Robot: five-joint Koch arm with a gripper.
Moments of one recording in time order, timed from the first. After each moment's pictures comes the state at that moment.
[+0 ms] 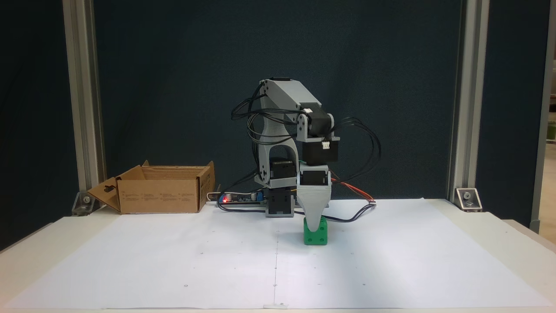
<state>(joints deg) -26.3 95.2 120.3 35.2 27.9</state>
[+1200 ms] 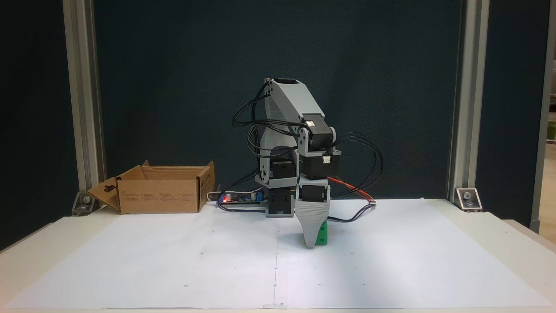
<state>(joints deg) -24.3 88.1 120.3 32.3 27.9</state>
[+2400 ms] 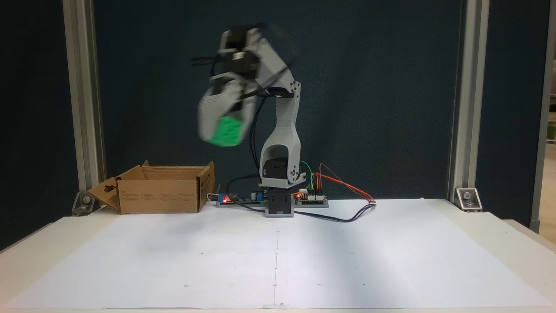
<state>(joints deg) 32.4 101.0 72.6 68.9 15.0</state>
